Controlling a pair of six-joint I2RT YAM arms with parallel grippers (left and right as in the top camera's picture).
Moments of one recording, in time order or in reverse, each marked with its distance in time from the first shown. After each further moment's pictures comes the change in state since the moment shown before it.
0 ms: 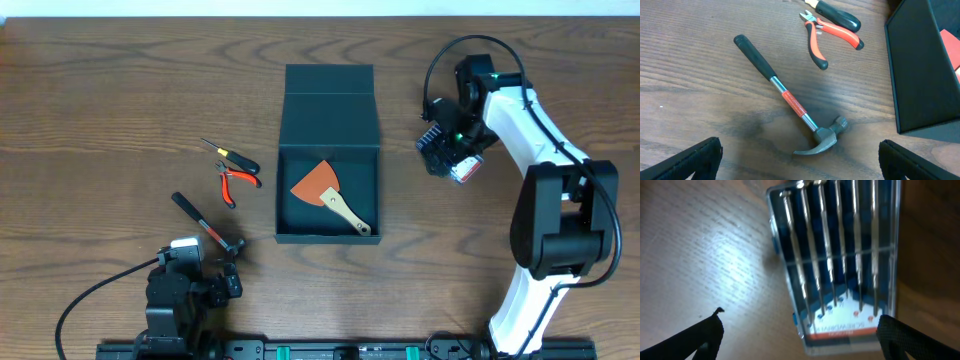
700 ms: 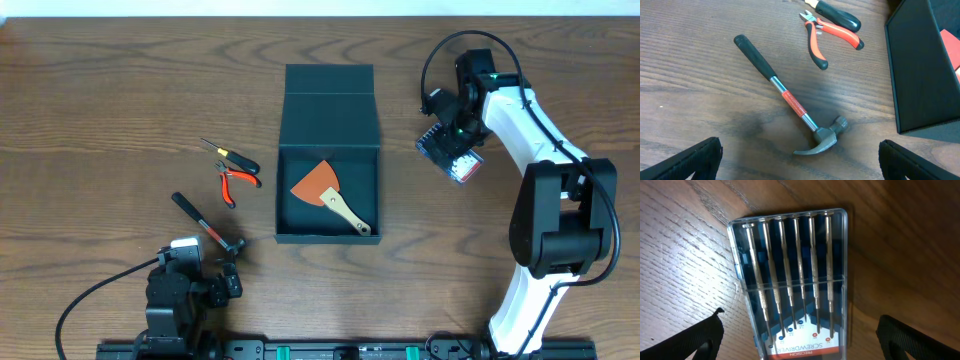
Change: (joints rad) left arm 0.000 0.000 0.000 0.000 0.000 0.000; right arm 0.000 0.003 0.001 0.104 0.067 -0.097
